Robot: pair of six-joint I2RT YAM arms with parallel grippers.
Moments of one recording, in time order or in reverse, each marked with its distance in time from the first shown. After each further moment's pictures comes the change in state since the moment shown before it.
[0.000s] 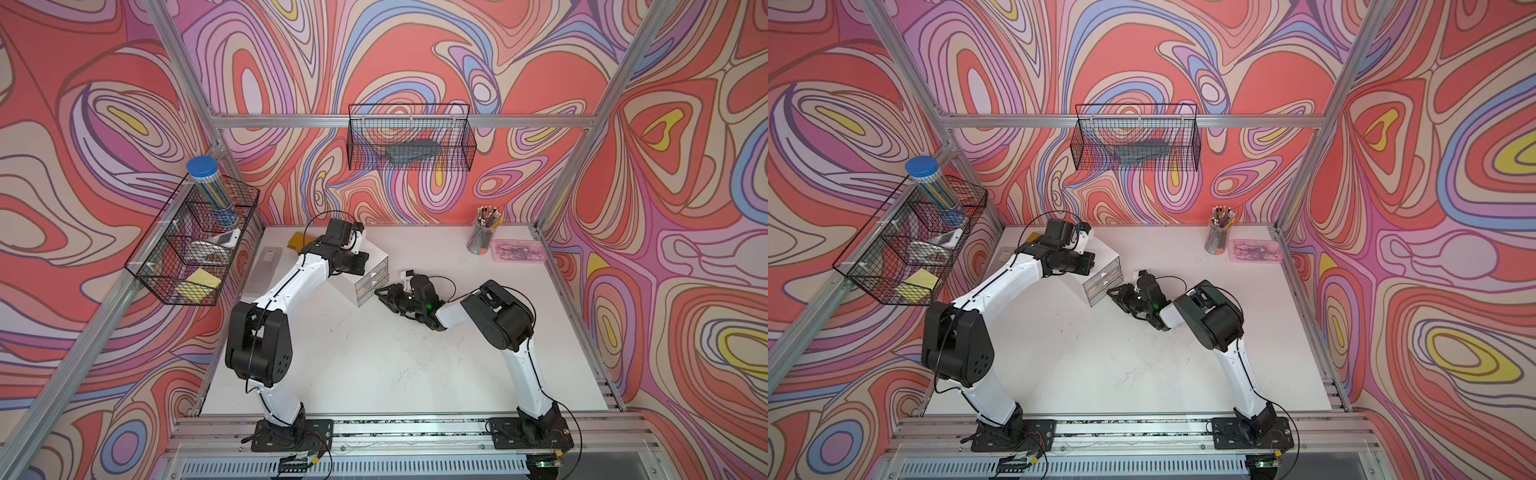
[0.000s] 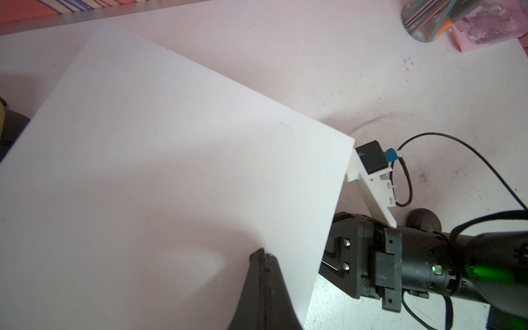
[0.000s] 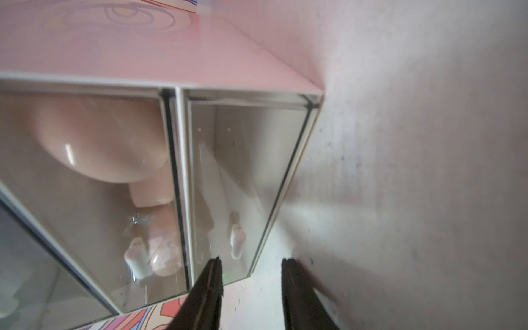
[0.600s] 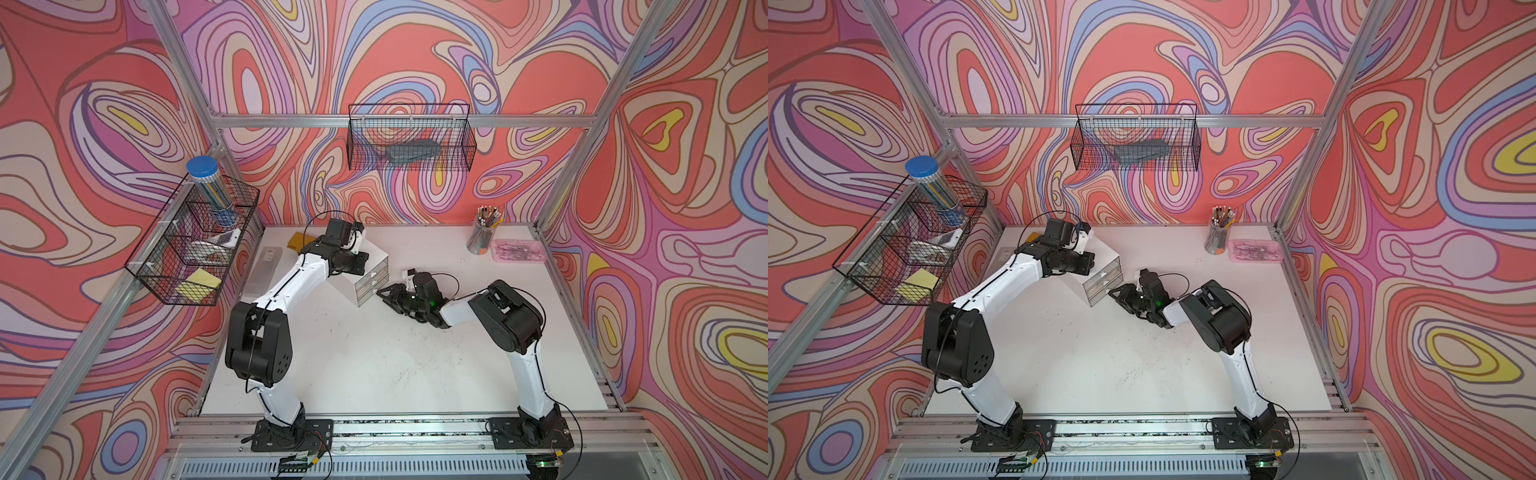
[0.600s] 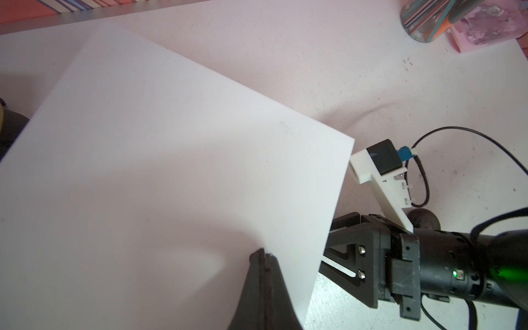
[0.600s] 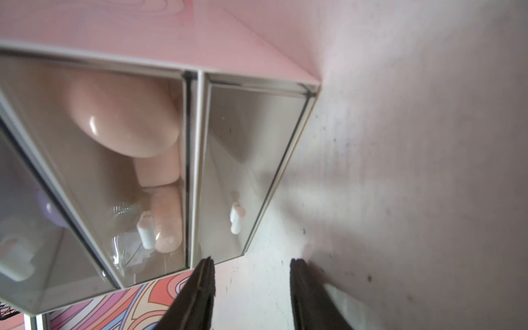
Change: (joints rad) left arm 0.002 0.000 0.000 0.001 0.003 0.000; right arm -0.008 -0.071 -0.031 -0.099 -0.037 -0.080
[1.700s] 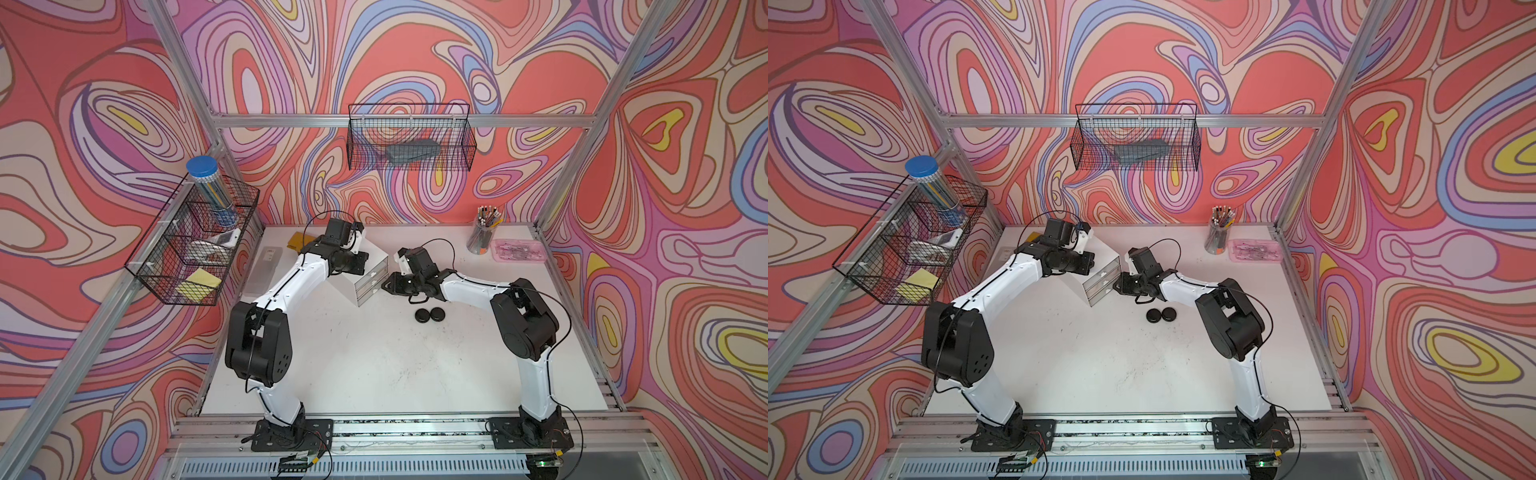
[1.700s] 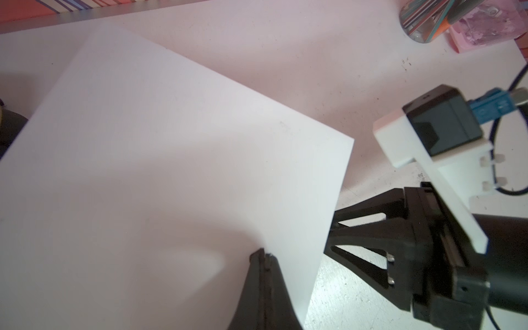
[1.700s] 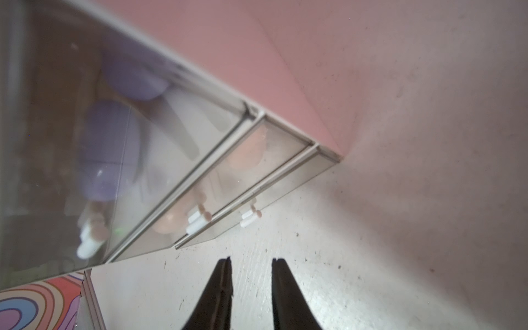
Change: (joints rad) left arm 0.002 0.000 0.000 0.000 0.002 0.000; right arm -0.019 -0.126 0.277 -0.707 0.076 -0.560
